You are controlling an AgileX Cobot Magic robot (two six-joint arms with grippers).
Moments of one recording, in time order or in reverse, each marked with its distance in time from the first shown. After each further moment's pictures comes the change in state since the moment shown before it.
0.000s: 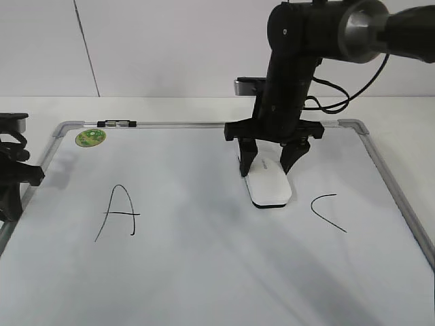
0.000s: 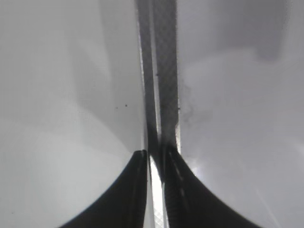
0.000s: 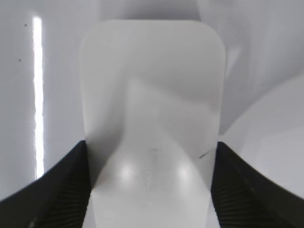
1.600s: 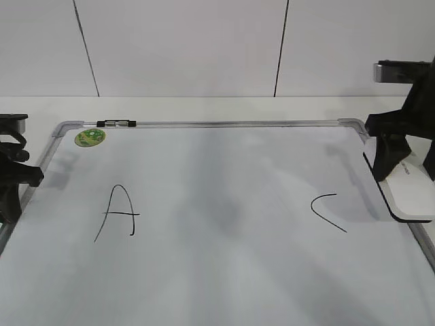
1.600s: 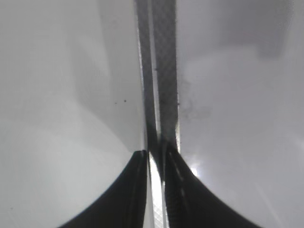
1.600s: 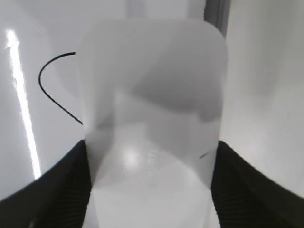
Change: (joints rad) left arm 0.000 0.000 0.000 0.000 0.014 0.000; right arm -0.305 -0.491 0.521 -0.039 -0.020 -0.164
